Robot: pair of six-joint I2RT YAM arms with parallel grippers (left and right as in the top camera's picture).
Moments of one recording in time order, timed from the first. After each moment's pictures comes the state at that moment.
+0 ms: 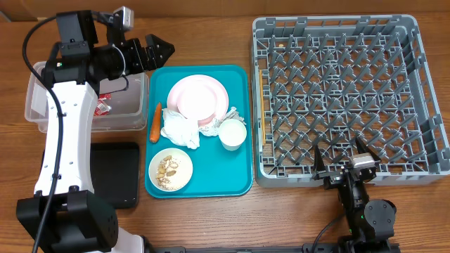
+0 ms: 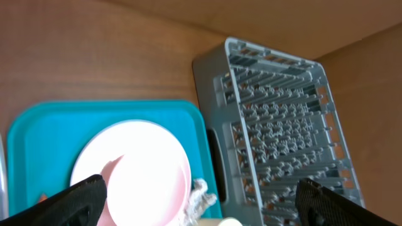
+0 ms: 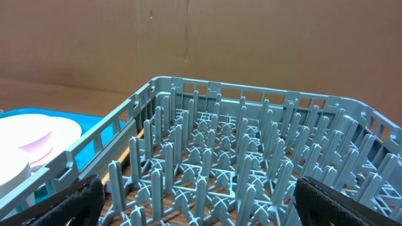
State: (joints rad) left arm 0.12 1.70 1.61 -0.76 0.71 -0.21; right arm 0.11 0.01 0.02 -0.03 -0.04 -0.07
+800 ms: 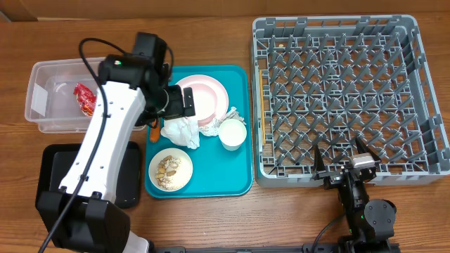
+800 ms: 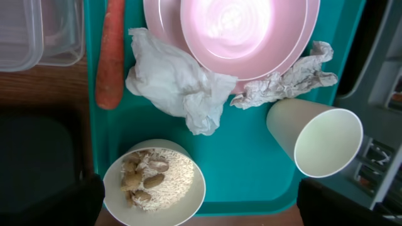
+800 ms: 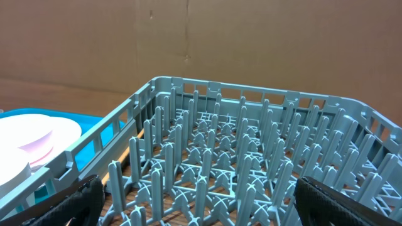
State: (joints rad) left arm -0.19 1.70 1.61 -1.31 0.09 -0.36; right arm 0.11 0.01 0.02 -0.03 -0.04 -0.07
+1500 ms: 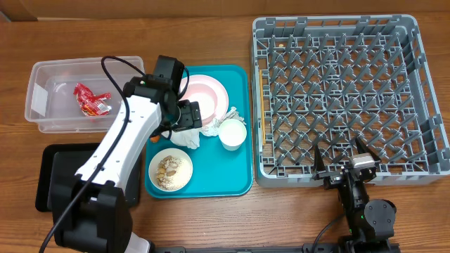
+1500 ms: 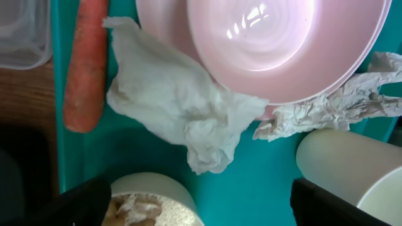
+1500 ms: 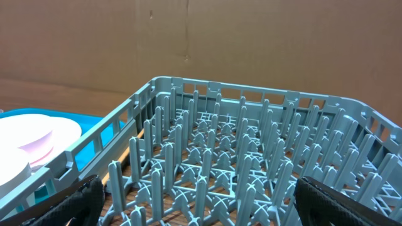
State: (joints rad) left arm -0.24 1.70 1.32 -1.01 0.03 -0.44; right arm 0.11 0.01 0.02 -0.04 -0.04 -0.07
